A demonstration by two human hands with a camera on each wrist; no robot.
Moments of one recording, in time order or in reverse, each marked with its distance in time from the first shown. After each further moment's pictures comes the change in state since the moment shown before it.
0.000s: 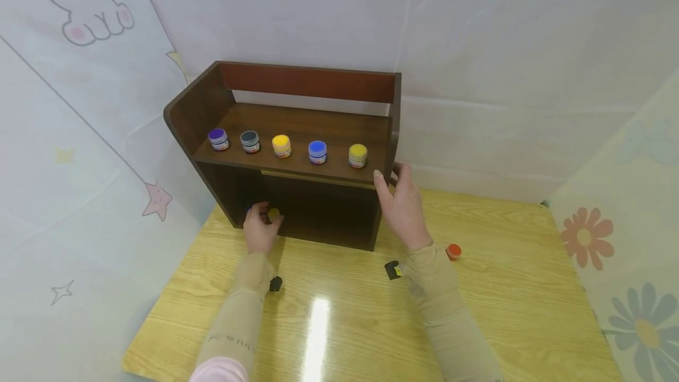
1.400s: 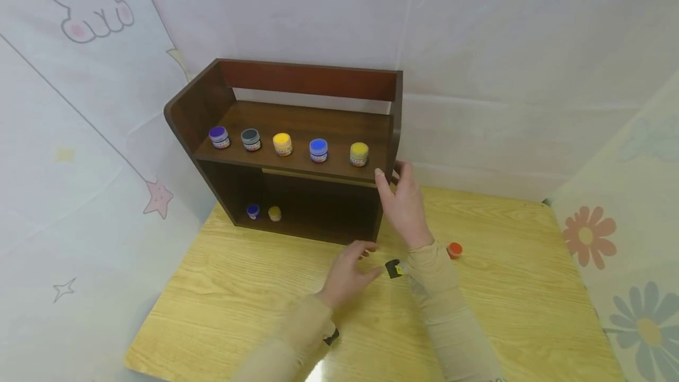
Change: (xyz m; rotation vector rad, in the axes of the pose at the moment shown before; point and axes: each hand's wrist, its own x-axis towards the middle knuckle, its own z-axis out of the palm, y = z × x) left_hand -0.143 0.111 0.093 -0.079 -0.526 0.544; right_hand 0.000 -0.001 -0.001 0.001 0.006 0.001
